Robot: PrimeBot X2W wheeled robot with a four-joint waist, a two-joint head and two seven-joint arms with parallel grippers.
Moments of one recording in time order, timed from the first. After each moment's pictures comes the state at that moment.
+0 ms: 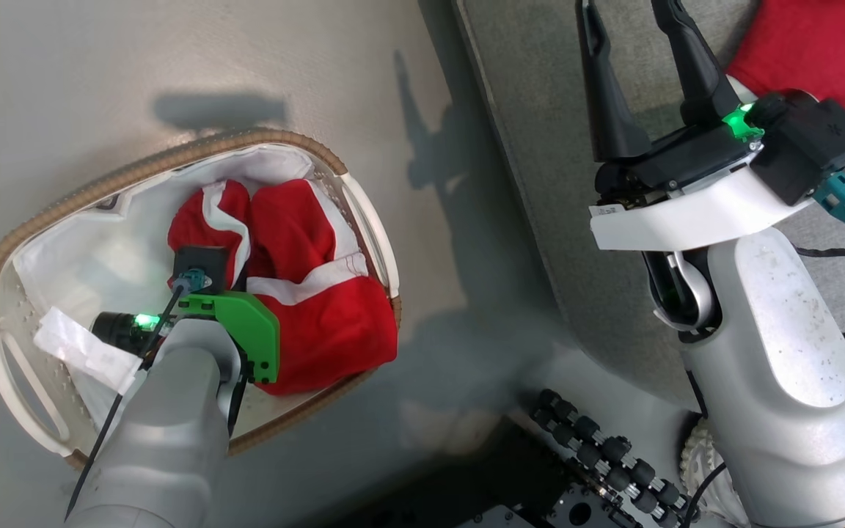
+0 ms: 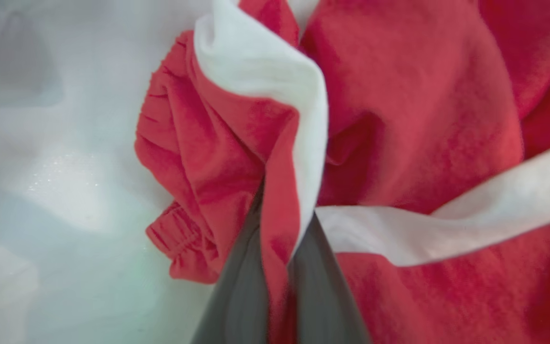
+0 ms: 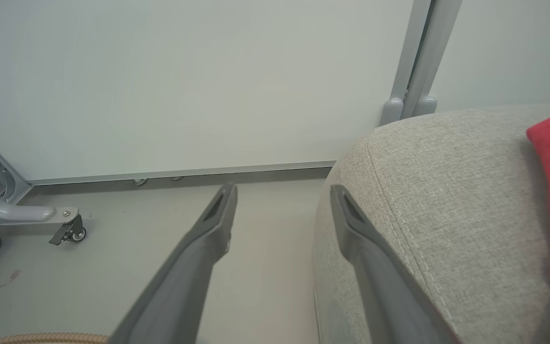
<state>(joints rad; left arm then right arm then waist) -0.80 0.06 -0.43 1.28 -0.33 -0.07 -0.23 -0.65 -0.05 0.22 0.06 0.32 0.13 -0.26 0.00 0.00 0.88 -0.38</state>
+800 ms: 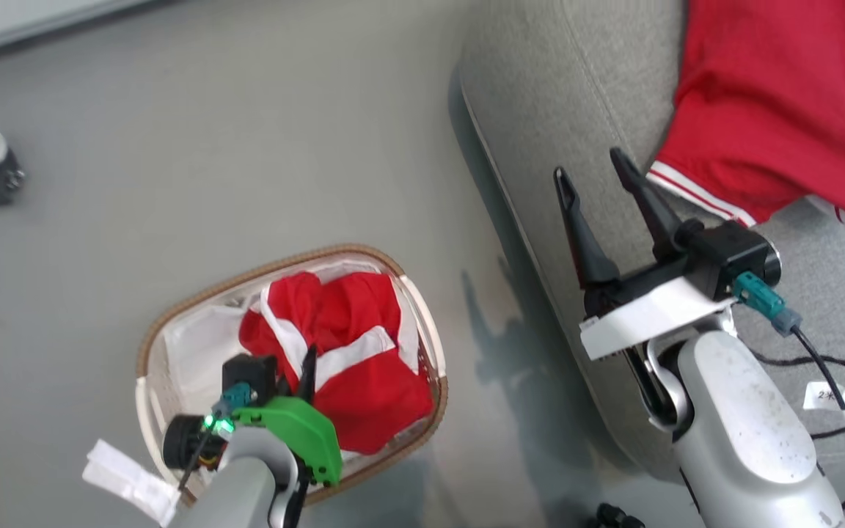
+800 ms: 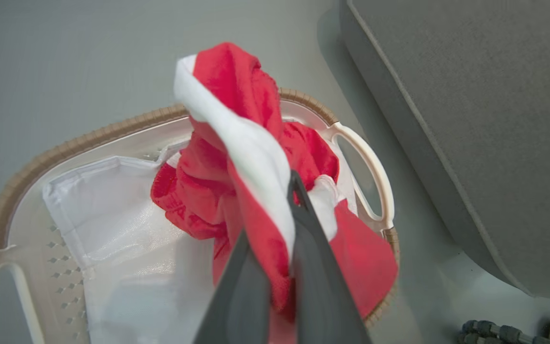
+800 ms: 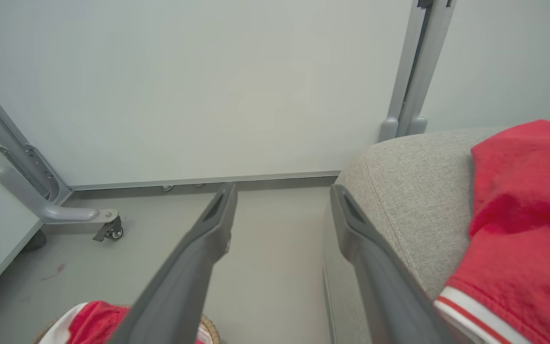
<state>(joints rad) -0.44 0.05 -0.48 0.89 -0.45 -0.07 -0.26 -0.45 -0.05 0.22 0.22 0.23 0.13 -0.26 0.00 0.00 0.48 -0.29</state>
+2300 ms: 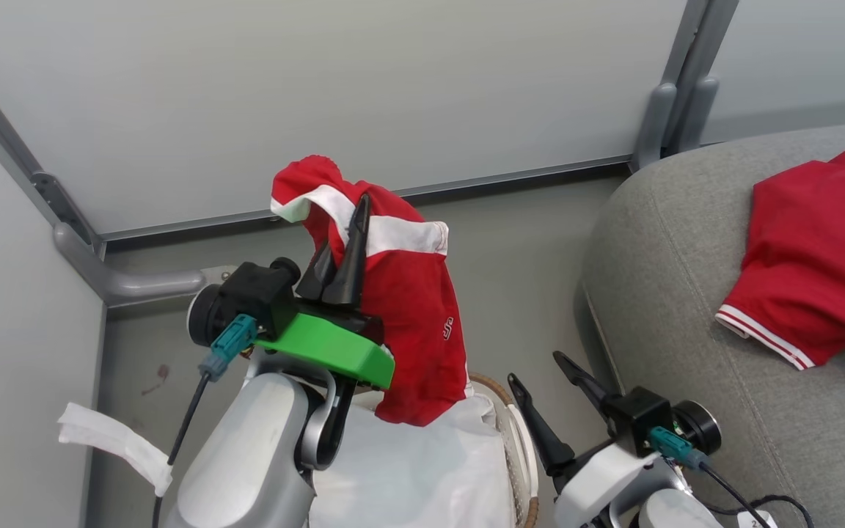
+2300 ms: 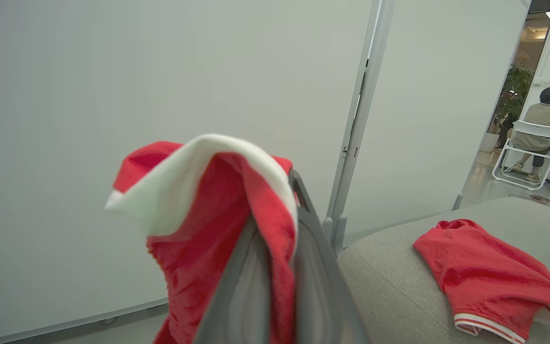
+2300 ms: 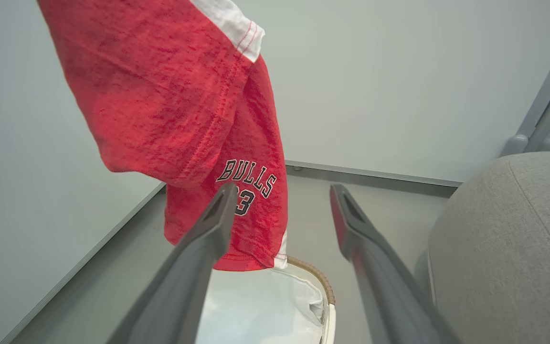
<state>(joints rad) -0.43 0.05 -0.46 0.30 -0.44 -0.05 -0.26 -0.16 -0.05 0.36 0.36 0.18 0.13 -0.26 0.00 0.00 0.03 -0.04</state>
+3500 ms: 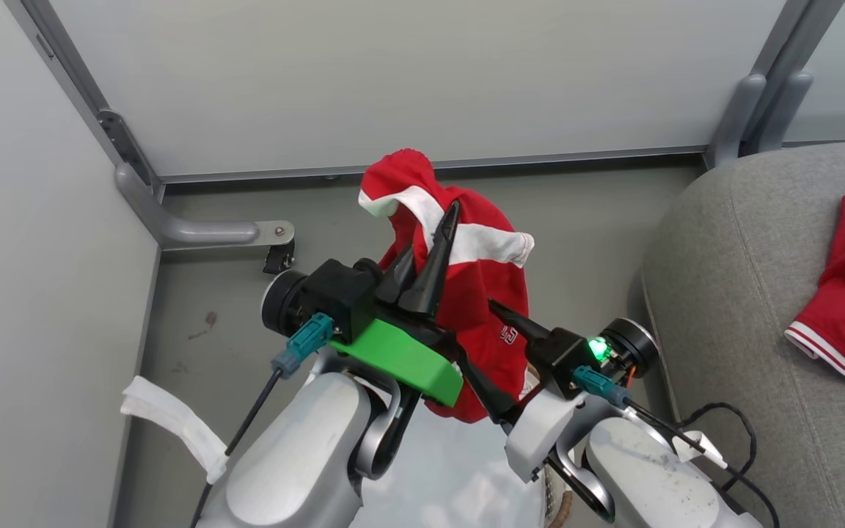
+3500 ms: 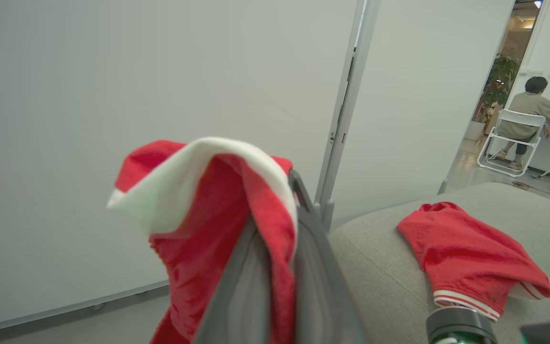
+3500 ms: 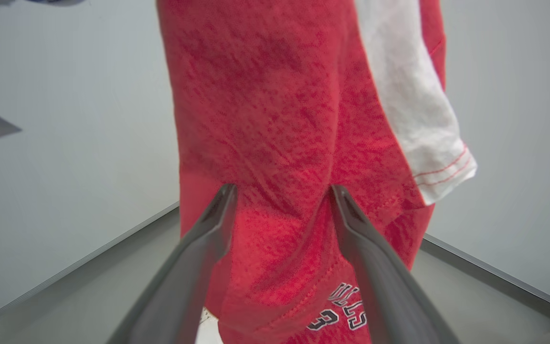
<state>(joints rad) -0.50 0.05 -0.68 0.27 -0.52 -0.01 -0.26 -0.43 -0.05 0.57 0.49 0.16 0.13 -0.26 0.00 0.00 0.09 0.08</state>
